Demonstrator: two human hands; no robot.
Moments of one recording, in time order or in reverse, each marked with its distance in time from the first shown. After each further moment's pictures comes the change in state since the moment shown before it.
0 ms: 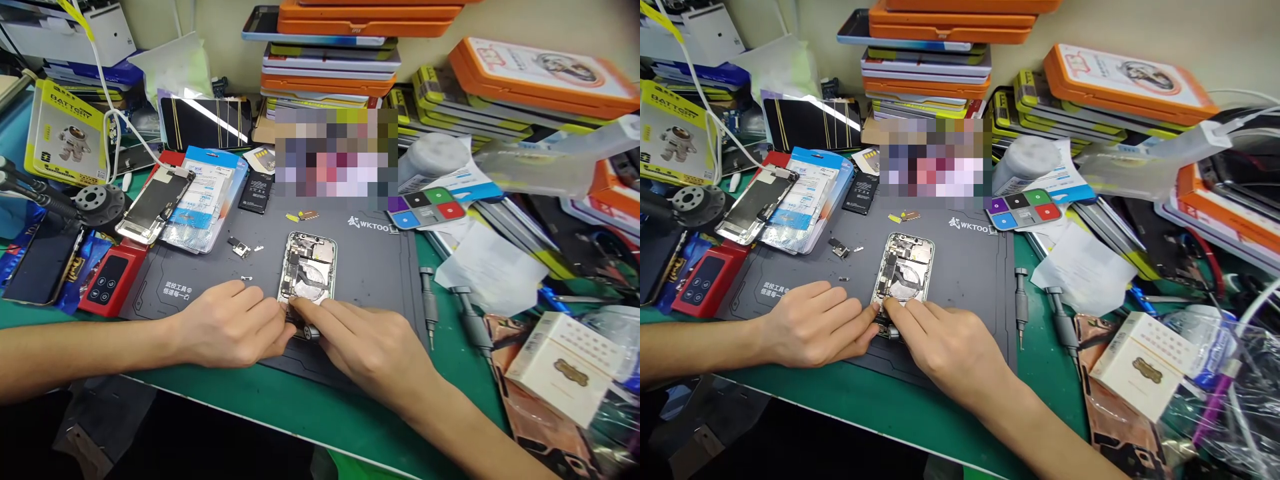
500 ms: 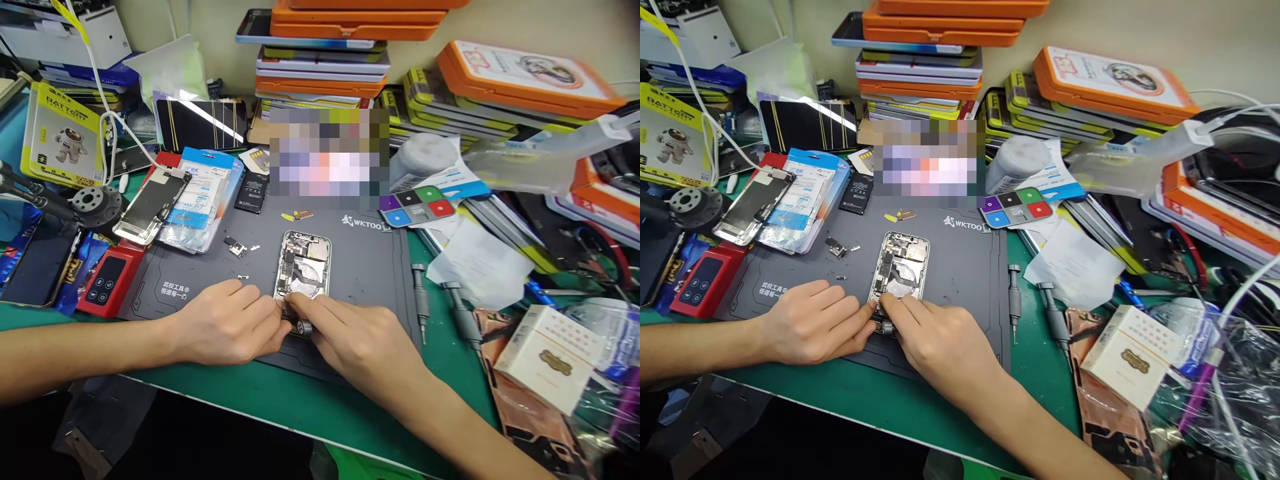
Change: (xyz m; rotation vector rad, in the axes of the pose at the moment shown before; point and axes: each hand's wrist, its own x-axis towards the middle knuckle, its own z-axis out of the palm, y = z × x) left_hand -0.001 0.000 -0.001 0.011 -0.009 0.015; right_hand 0.002 -0.005 0.001 0.054 -0.036 0.090
